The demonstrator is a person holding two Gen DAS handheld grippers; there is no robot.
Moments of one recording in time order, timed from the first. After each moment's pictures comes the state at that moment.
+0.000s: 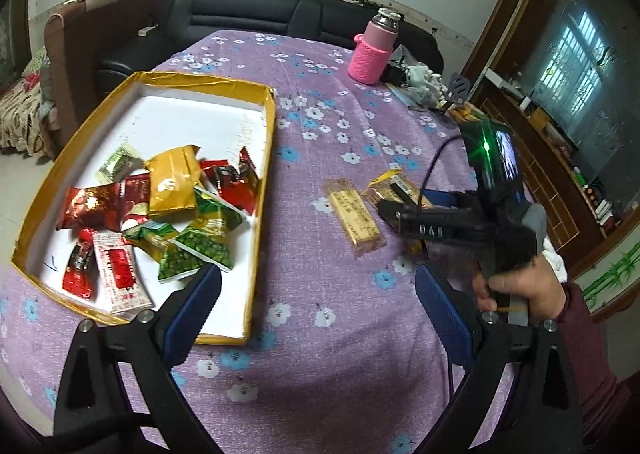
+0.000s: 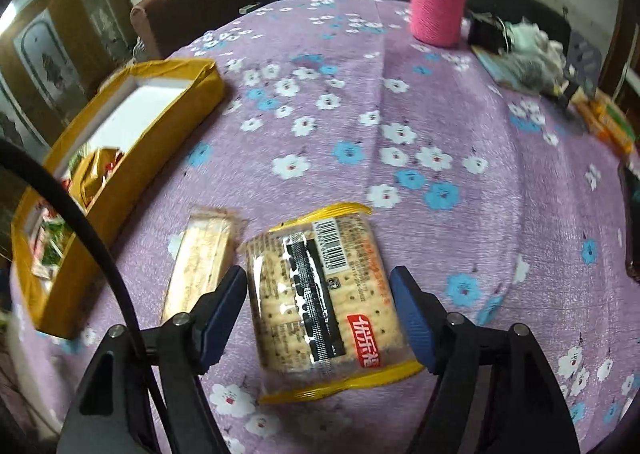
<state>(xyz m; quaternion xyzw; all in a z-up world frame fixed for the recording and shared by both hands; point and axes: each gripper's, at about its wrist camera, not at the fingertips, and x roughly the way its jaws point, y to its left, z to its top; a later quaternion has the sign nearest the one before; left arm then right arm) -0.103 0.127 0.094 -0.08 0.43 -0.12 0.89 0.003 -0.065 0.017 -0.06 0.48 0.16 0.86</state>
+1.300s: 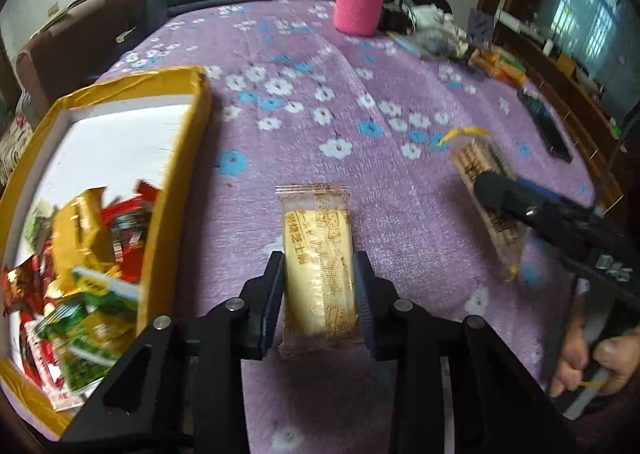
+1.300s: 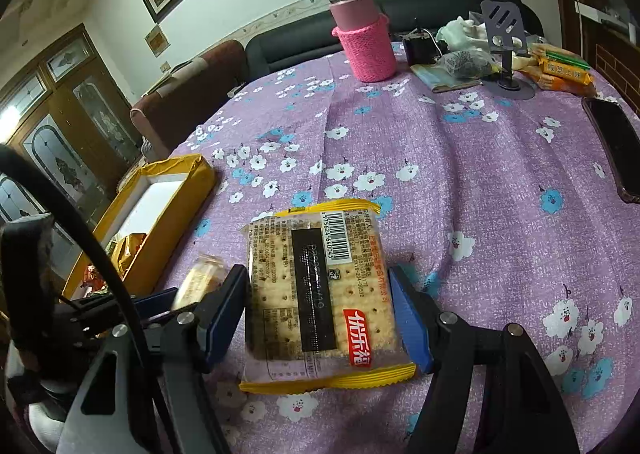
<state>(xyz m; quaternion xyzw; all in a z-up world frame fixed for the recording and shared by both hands) -0.012 0.055 0.047 0.00 0.47 -0.10 0.87 -0.004 -0.138 0.034 0.12 0.39 0.17 0.90</state>
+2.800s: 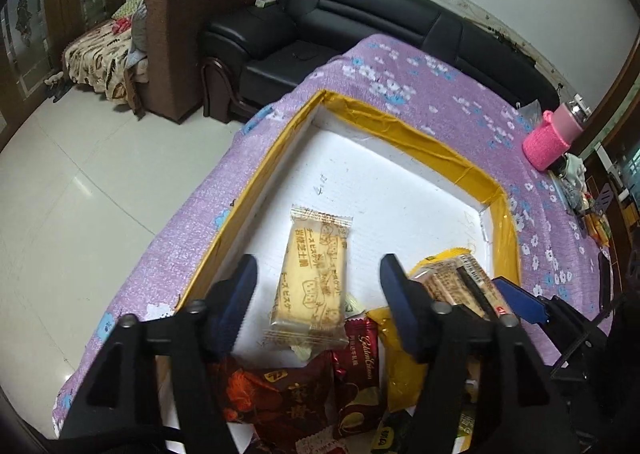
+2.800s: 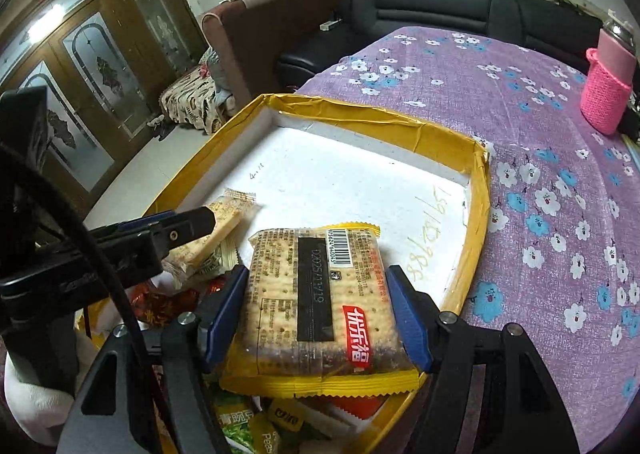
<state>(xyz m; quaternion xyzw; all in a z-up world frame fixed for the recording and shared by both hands) 0.035 0.296 0.065 -0.15 0.45 0.06 0.88 0.057 0.135 0.048 0.00 0.45 0.28 0.85</state>
